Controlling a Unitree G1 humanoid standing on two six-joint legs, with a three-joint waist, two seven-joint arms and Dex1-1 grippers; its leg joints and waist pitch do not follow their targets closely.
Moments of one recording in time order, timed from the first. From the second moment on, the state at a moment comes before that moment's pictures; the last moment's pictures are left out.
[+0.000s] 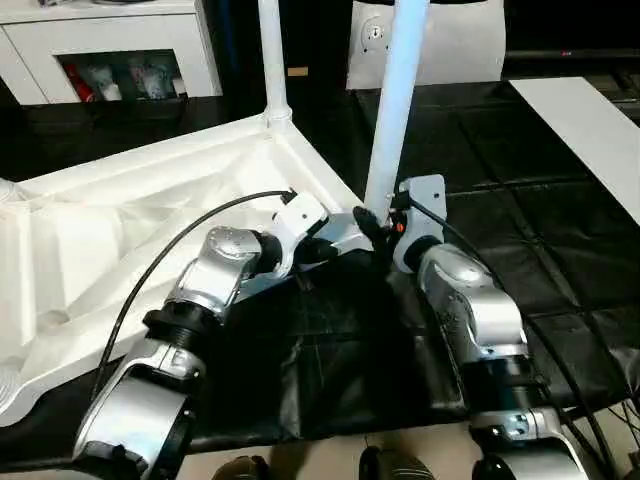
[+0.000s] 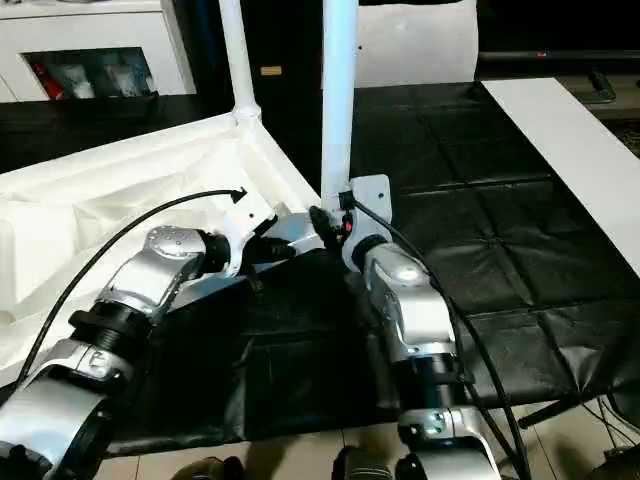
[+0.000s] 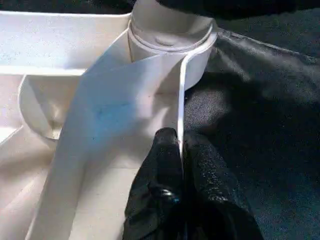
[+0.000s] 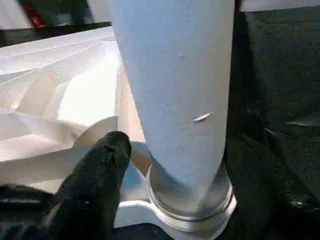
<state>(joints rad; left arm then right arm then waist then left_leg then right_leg) -0.72 0.19 -0.19 0.63 0.09 0.30 -0.86 -0.49 0.00 -0.03 0.23 0.07 0.46 0.33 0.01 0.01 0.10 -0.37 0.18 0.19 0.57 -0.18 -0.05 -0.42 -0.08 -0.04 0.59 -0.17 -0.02</state>
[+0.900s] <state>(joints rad) -0.61 0.46 -0.35 0.51 0.01 -0.05 -1.46 -0.42 -0.52 0.19 0.20 0.24 0.27 1.36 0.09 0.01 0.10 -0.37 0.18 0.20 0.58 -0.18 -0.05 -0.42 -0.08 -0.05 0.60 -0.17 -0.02</state>
